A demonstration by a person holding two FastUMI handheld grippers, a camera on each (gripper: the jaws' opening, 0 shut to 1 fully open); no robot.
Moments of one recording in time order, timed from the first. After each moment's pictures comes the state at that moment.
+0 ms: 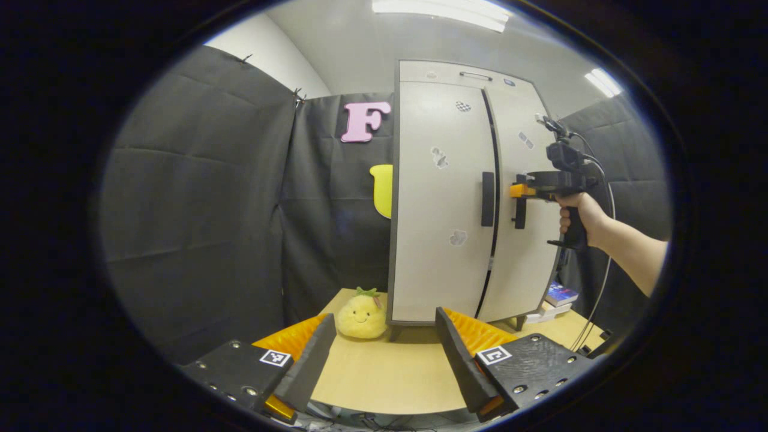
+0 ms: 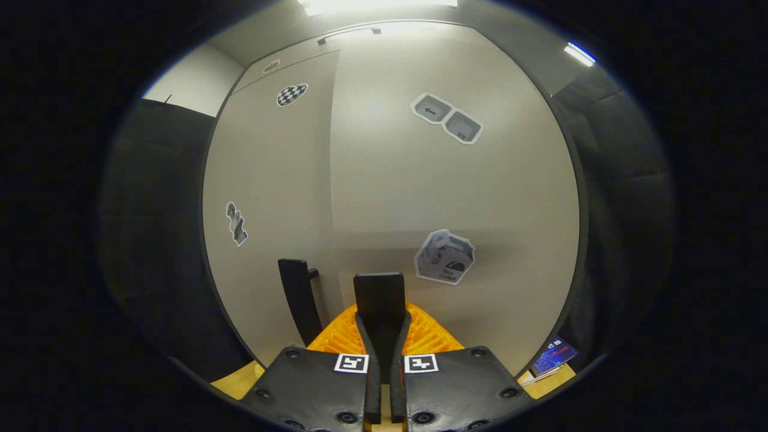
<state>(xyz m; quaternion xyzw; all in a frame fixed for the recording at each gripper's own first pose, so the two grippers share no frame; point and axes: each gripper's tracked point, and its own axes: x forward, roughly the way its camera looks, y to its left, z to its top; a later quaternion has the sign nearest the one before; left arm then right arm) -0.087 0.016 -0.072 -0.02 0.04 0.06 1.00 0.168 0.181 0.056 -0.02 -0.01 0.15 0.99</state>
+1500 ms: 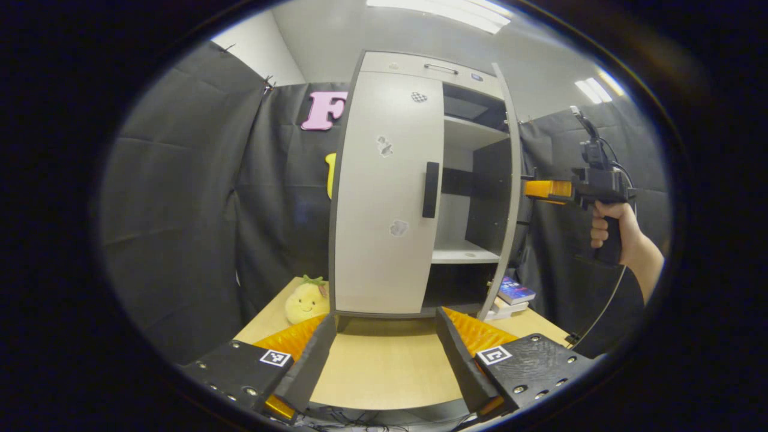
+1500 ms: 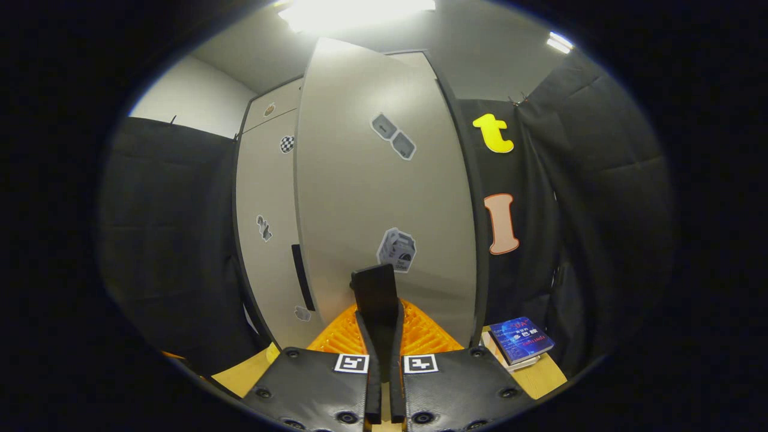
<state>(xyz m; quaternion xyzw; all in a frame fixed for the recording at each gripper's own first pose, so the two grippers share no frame) -0.074 -0.082 -0.080 -0.05 0.06 -0.05 1.00 0.047 0.060 0.058 0.01 -0.01 0.16 0.99</state>
